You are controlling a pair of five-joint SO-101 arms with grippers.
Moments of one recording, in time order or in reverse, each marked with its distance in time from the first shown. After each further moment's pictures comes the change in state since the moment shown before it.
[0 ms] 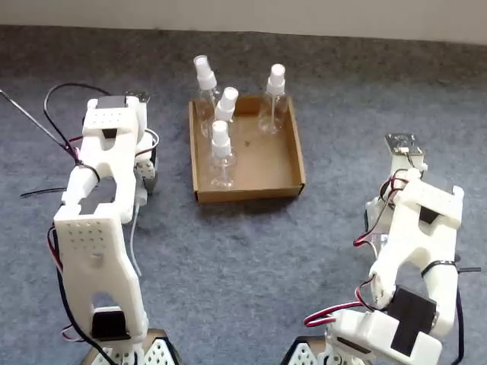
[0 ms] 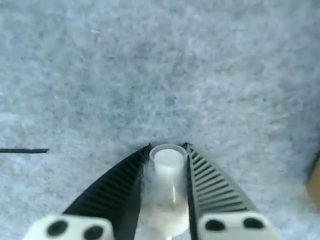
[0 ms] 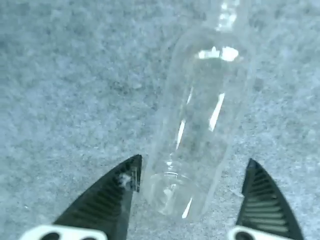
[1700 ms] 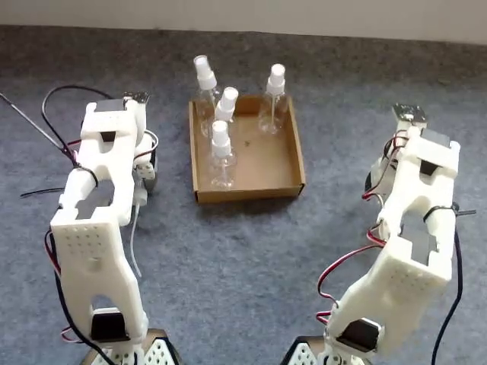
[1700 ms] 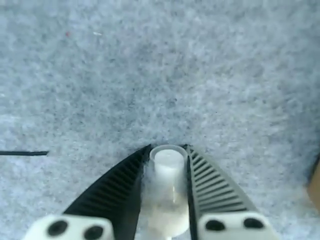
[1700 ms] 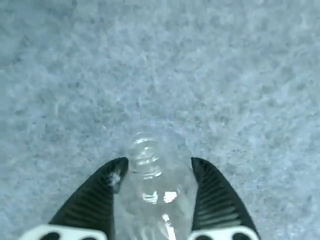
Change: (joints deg) left arm 0.0 -0.4 3.4 -4.3 -0.1; right arm -2.5 30.7 -35.4 6.4 -7.8
